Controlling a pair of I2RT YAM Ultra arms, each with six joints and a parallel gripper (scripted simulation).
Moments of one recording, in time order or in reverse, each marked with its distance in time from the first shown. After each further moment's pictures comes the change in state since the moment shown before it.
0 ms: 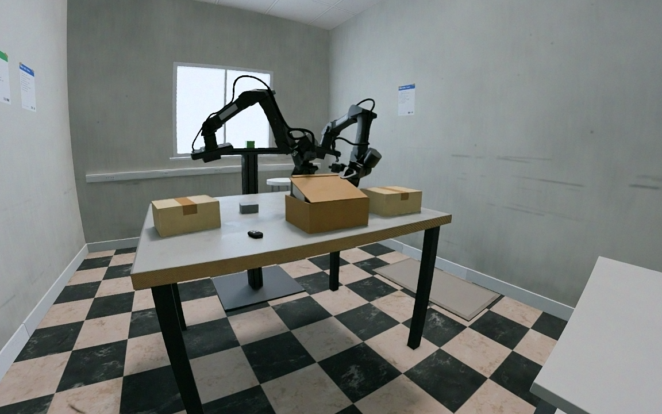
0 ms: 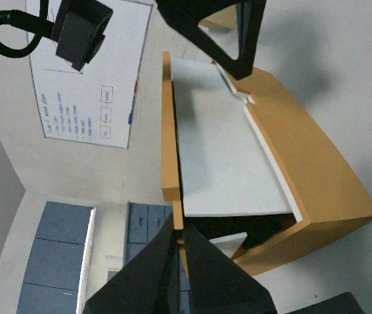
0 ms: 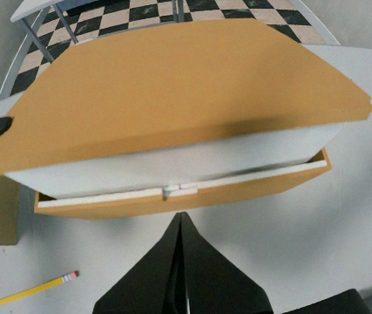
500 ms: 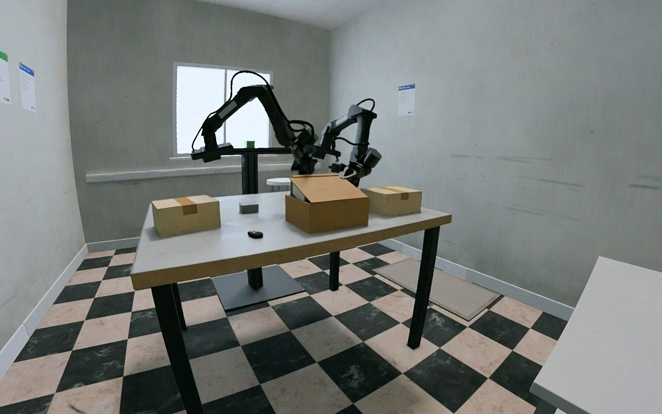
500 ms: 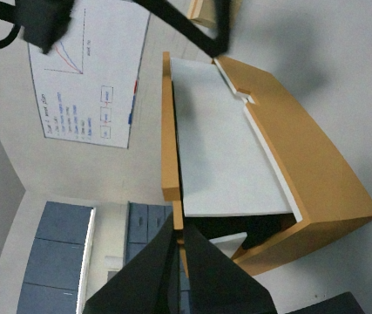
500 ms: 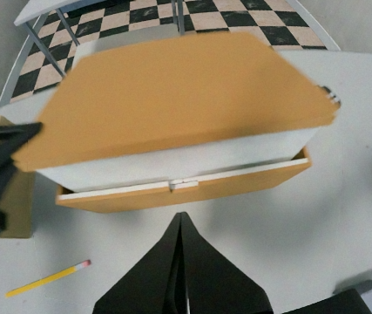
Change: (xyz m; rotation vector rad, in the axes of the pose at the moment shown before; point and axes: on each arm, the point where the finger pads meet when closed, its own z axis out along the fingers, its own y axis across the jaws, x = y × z) left arm 0.000 0.000 0.000 0.000 0.000 0.000; right arm -0.013 0.003 -0.029 0.003 -0.001 0.003
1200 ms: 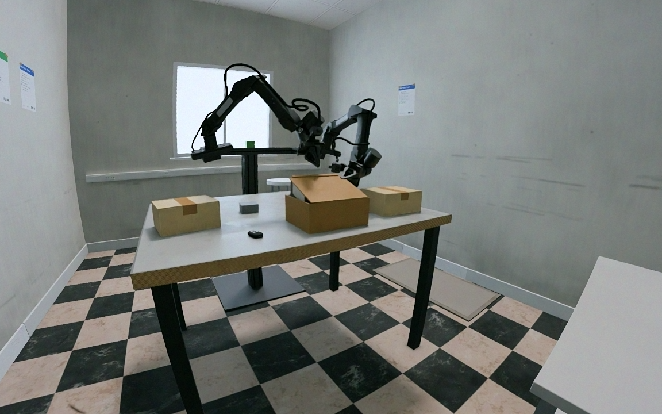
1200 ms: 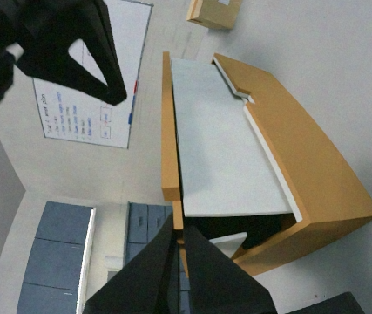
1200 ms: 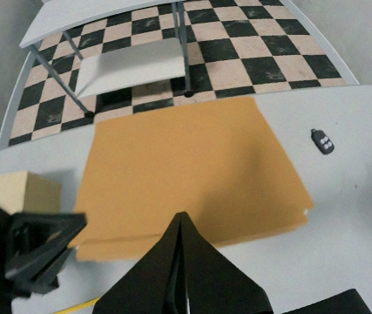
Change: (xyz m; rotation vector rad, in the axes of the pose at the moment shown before) left arm 0.000 0.000 0.000 0.000 0.000 0.000; right arm -0.089 -0.002 -0.001 -0.004 -0.008 0.018
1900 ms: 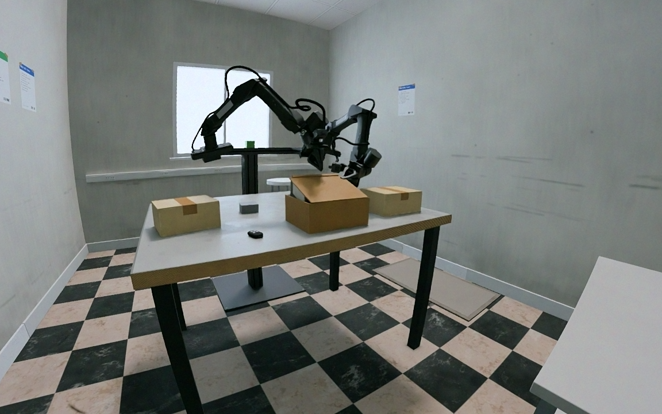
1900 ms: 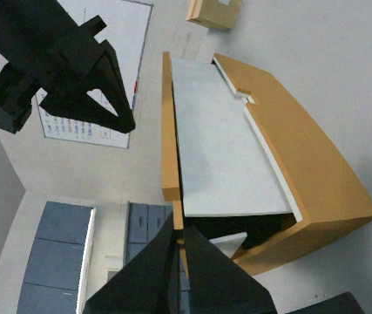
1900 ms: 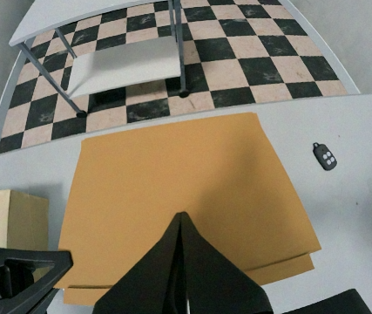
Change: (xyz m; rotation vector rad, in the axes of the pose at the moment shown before) left arm 0.000 0.000 0.000 0.000 0.000 0.000; right arm -0.016 -0.005 0.032 0.018 0.018 -0.020
